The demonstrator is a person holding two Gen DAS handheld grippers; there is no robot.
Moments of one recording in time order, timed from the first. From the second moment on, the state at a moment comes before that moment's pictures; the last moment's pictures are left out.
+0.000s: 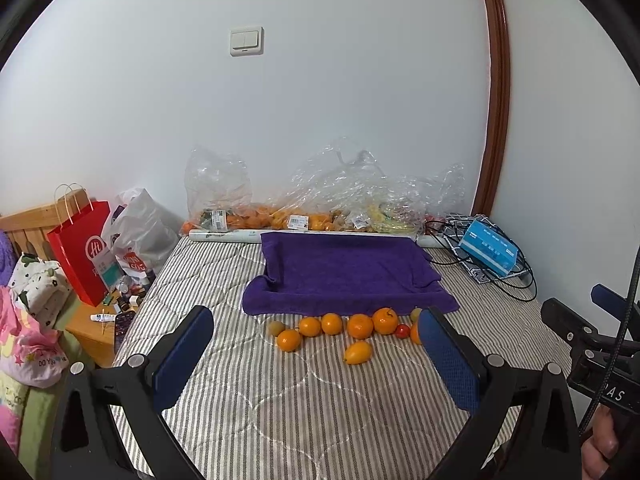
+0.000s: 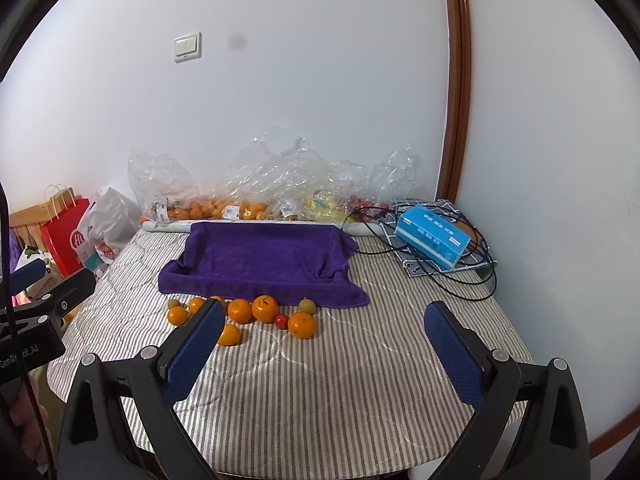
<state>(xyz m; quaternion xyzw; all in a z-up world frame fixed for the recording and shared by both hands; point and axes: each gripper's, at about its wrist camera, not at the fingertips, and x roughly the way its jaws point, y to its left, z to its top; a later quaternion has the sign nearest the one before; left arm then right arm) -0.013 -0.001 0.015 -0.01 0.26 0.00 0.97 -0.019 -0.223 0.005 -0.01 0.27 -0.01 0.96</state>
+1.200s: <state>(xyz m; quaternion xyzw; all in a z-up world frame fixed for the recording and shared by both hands) -0.015 0.009 0.018 -0.02 0.26 0.01 0.97 -0.016 -0.215 0.012 -0.01 0.26 -0.01 0.96</state>
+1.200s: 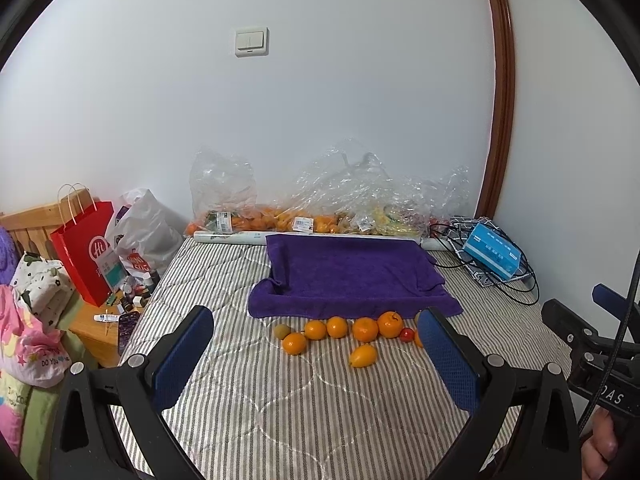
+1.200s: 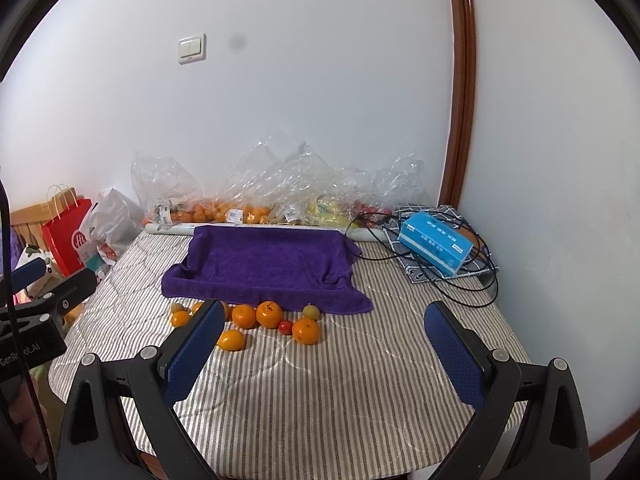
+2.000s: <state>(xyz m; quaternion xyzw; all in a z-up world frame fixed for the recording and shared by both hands) 0.029 0.034 -0.007 -0.03 0.29 0.02 0.96 0.010 -0.205 -0.016 -0.03 0.28 -0.01 0.96</state>
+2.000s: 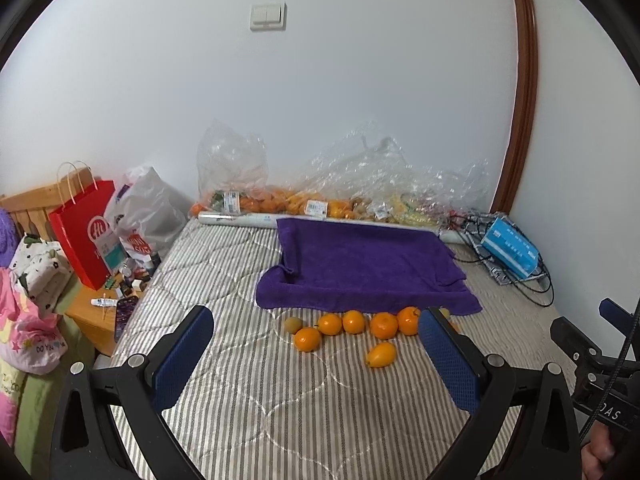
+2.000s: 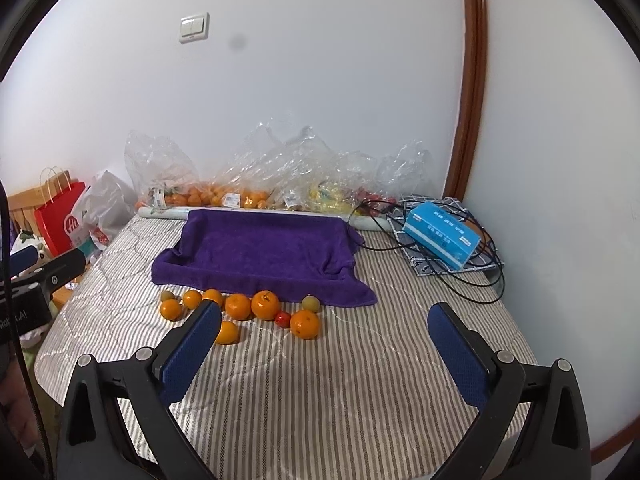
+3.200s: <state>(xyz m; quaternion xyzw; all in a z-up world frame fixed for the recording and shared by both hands) 0.150 0.085 -0.163 -0.03 0.43 -0.01 0.90 0.168 -0.204 -0.193 0.01 0.42 0.05 0.91</state>
